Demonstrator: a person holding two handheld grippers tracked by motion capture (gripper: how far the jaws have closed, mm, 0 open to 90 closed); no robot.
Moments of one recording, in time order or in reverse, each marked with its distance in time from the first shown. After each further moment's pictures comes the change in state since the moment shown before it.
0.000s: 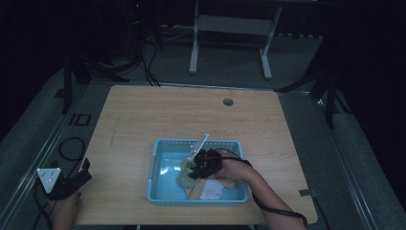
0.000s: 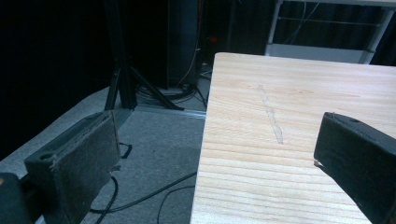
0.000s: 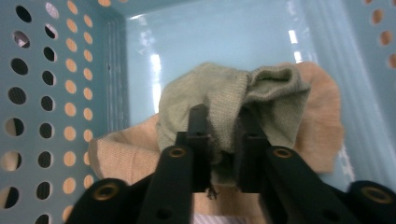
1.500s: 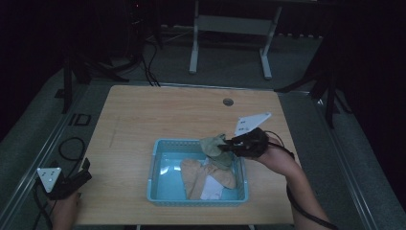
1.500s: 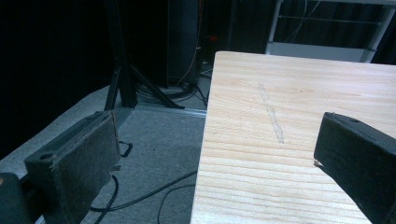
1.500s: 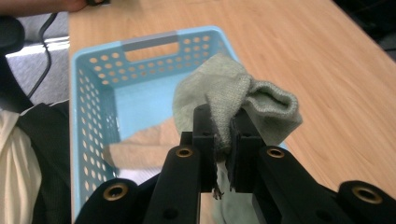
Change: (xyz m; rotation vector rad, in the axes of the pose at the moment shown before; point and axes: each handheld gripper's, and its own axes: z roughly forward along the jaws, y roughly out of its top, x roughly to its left) left arm 0.000 0.000 0.001 0.005 0.002 -0.001; right arm 0.021 -0.031 -0.156 -0.310 -0.258 0.034
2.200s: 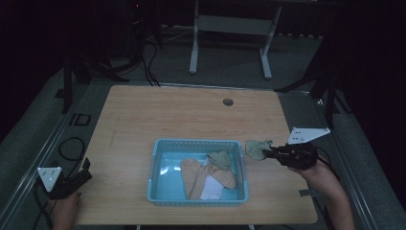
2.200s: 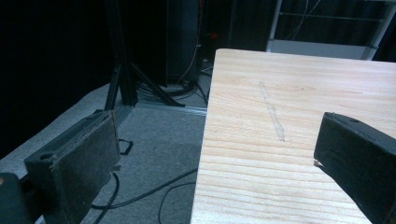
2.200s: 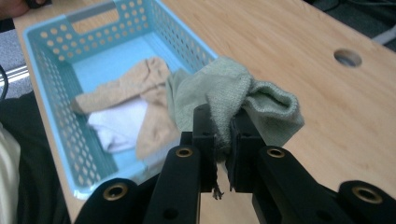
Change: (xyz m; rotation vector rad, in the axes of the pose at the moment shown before) left arm 0.000 0.000 0.001 0.012 0.003 0.004; right arm -0.006 -0.102 -0.083 -0.048 -0.176 0.223
